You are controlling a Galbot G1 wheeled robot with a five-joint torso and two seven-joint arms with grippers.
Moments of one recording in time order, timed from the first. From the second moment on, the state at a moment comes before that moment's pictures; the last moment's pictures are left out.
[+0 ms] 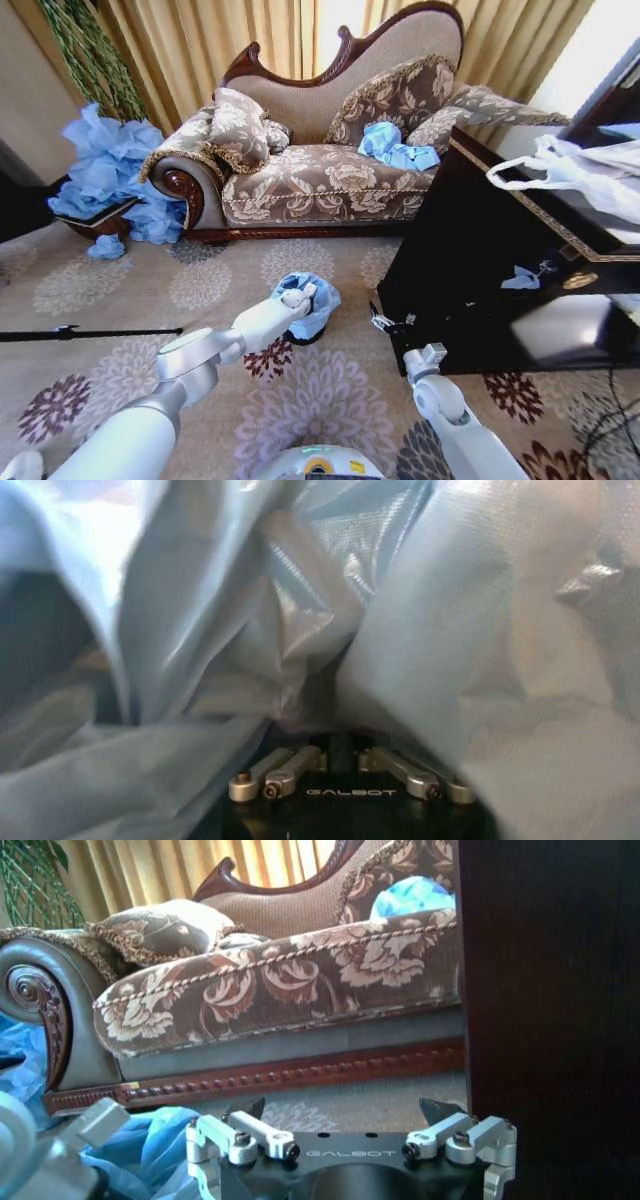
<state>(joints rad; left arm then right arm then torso) 0.19 -1.32 0.72 -0.79 -0.92 0.61 -0.02 -1.27 1.15 0.33 1.77 0.53 0.09 0.05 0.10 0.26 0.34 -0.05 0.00</state>
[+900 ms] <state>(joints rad) 0.17 -1.18 0.65 -1.06 -1.07 0.74 -0.12 -1.26 1.15 0.32 1.77 0.53 0.08 0.05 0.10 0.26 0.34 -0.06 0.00</state>
